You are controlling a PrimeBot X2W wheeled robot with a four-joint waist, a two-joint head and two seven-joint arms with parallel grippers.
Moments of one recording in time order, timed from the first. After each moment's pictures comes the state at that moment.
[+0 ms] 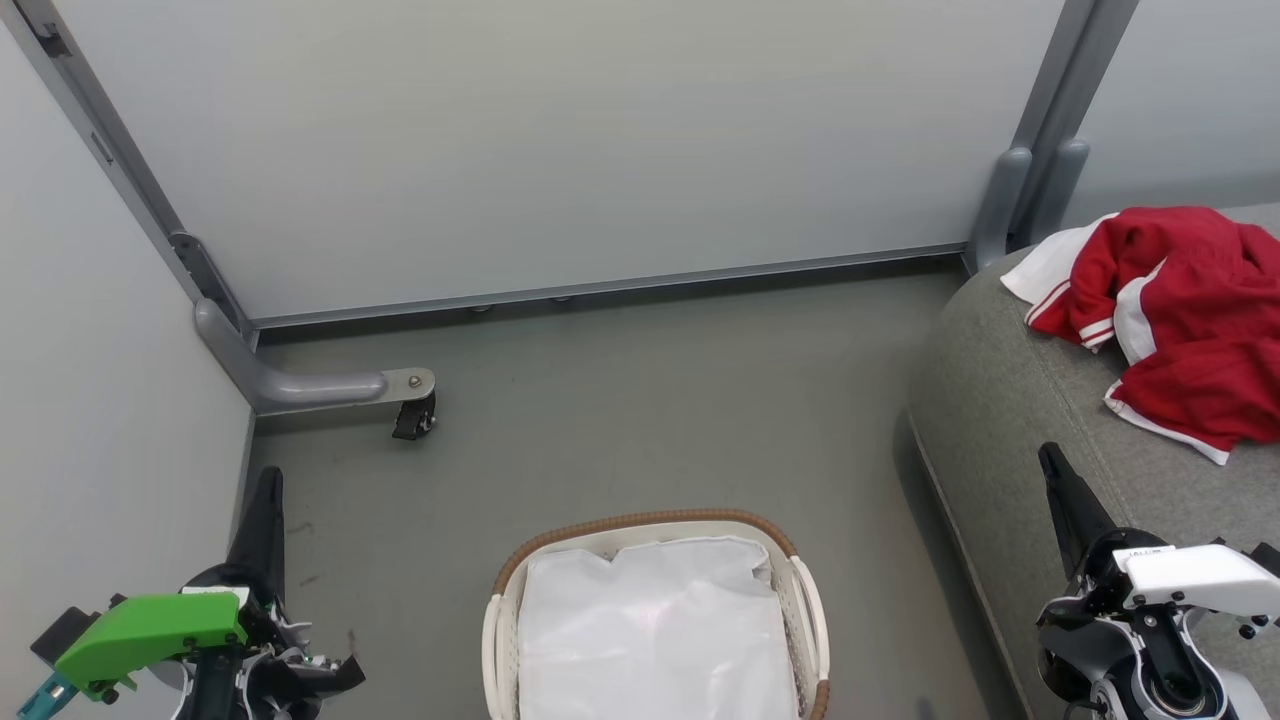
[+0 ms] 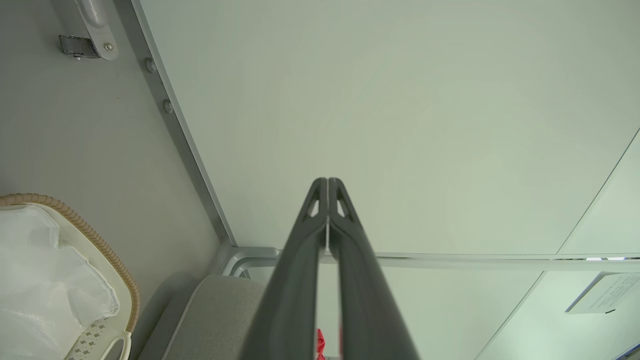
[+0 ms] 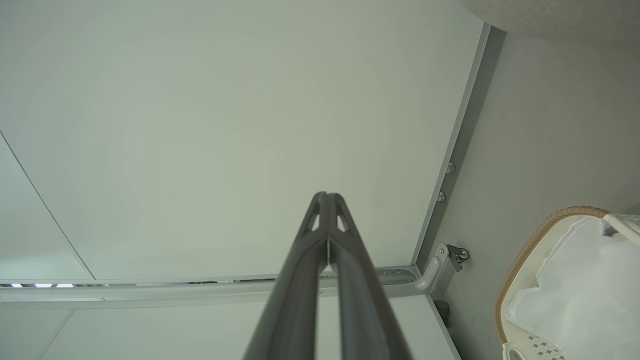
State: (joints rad) left arm -0.10 0.05 0.11 0.24 -1.61 -0.13 0.11; right arm -0.11 -0.05 -0.11 0.25 1.61 0.13 0.11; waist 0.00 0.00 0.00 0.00
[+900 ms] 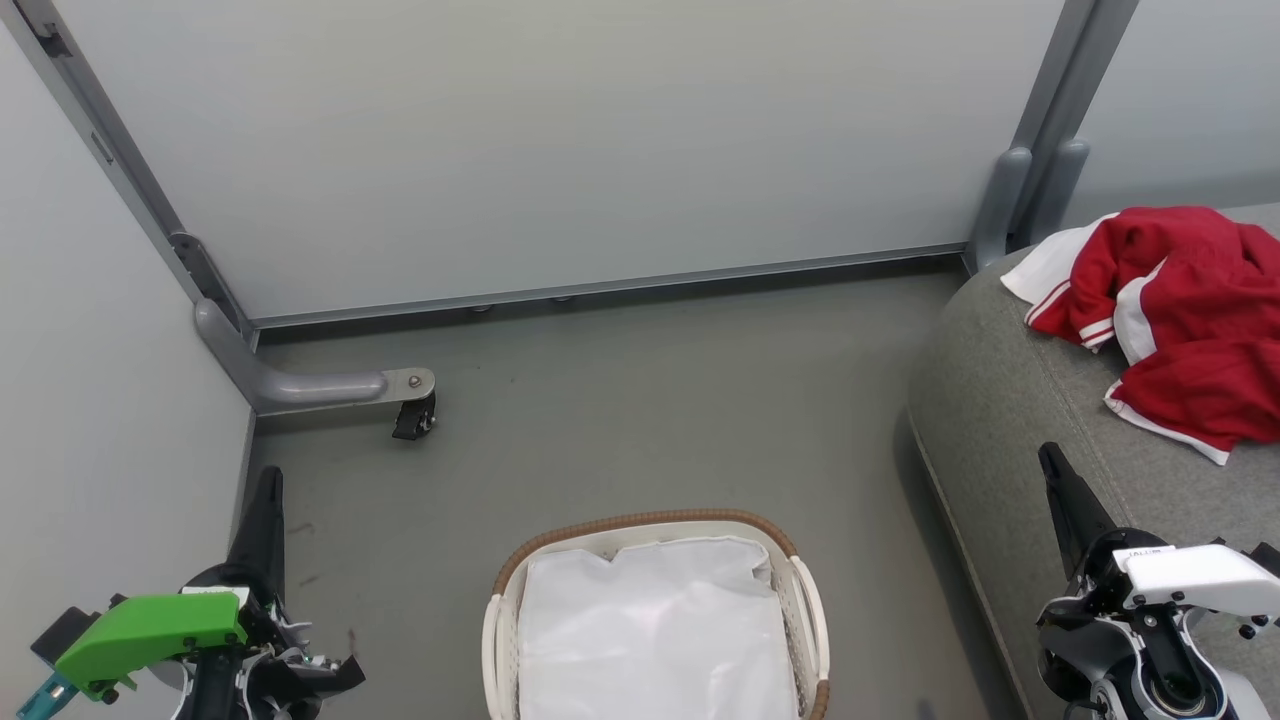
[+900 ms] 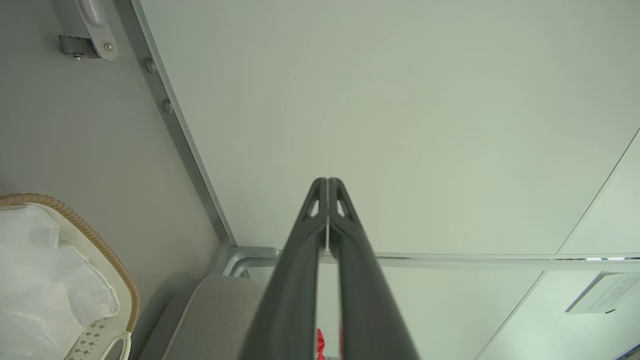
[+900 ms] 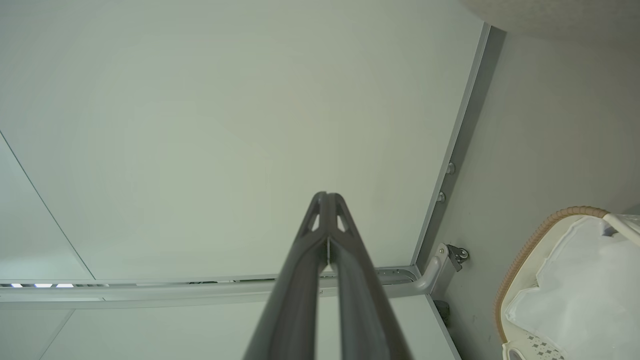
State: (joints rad) left arm -0.10 0.05 0.11 0.24 -1.61 -0.13 0.11; right arm -0.11 -0.05 -0.11 0.25 1.61 0.13 0.11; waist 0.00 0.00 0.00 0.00
